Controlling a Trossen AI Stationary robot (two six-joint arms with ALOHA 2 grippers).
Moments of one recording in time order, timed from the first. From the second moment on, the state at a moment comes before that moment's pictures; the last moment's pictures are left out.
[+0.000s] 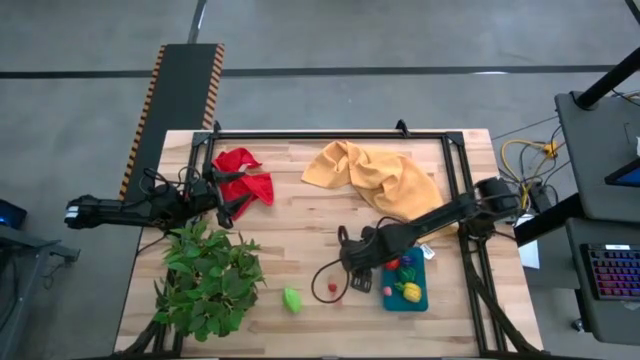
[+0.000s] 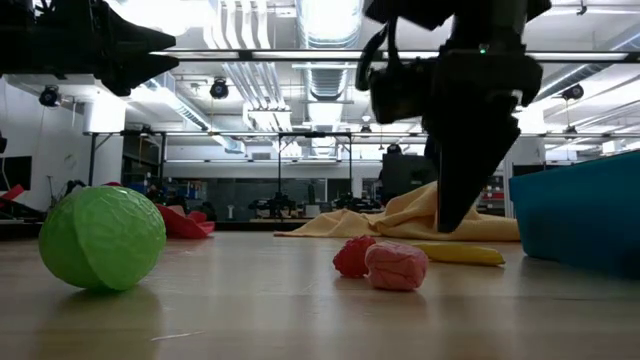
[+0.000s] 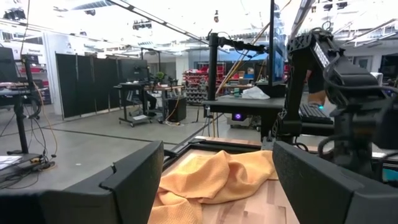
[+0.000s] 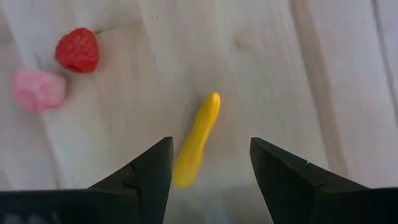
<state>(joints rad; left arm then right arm) -0.02 0.25 0.12 0.28 -0.37 0.08 0.31 1.86 1.20 -0.63 0.03 0.60</state>
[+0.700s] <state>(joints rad) -0.02 0.25 0.12 0.28 -0.37 0.08 0.32 1.94 1.20 -0.63 0.03 0.55</state>
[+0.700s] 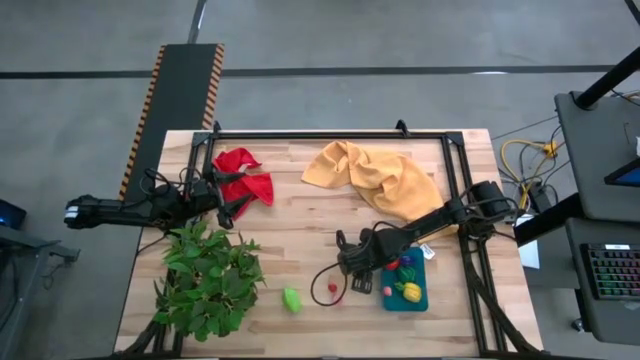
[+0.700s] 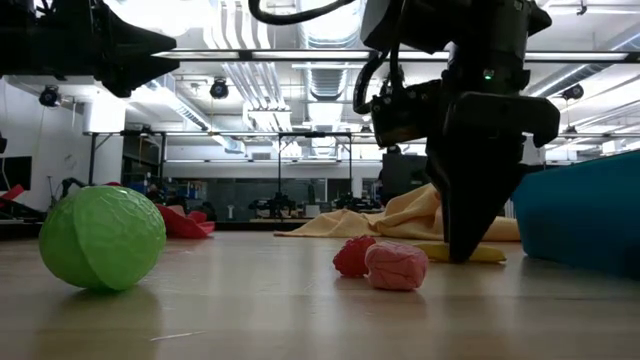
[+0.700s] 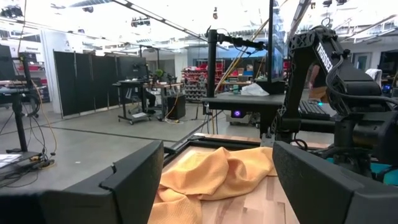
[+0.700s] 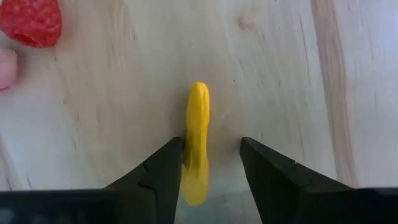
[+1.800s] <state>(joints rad) -0.02 0.25 0.11 0.28 -0.37 0.08 0.50 1.53 1.19 -0.89 0.26 0.81</state>
